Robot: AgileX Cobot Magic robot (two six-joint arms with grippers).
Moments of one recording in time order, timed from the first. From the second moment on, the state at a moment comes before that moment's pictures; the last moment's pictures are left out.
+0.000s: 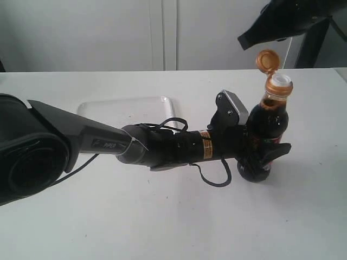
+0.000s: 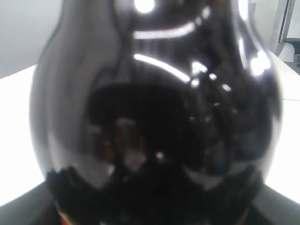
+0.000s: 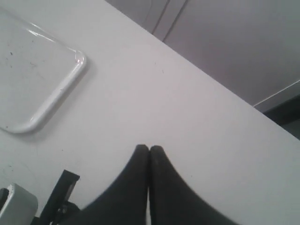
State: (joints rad) left arm -0.83 2.40 -1.57 0.80 -0.89 -0.53; right arm 0.28 1.53 -1.41 0.02 0.65 -0.39
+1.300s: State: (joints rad) left arm -0.79 2.26 -1.56 0.85 -0.75 -0.59; right arm -0.02 1.39 -1.41 0.10 1.07 -0.36
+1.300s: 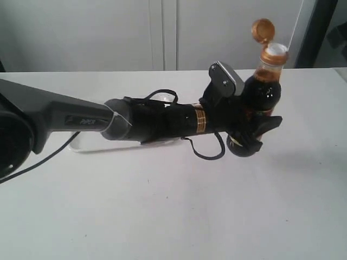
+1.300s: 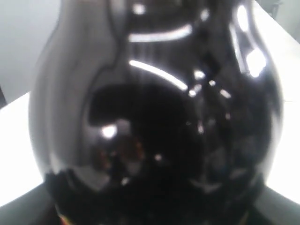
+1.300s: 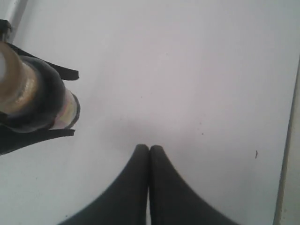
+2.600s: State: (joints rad) left arm -0.34 2.03 -1.29 0.93 -0.88 -0.66; right arm -0.02 1.41 -0.97 0.26 0.51 -0.38
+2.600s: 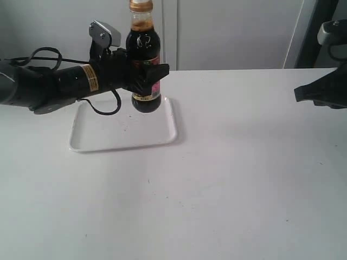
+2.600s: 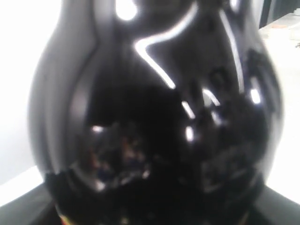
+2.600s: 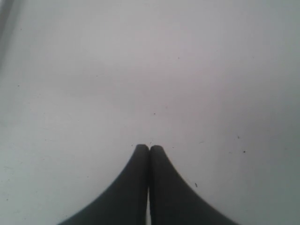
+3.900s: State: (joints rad) left arm -0.15 2.16 -1.25 1.04 -0.95 -0.59; right arm -0.02 1.41 -0.97 0.27 0.52 -0.39
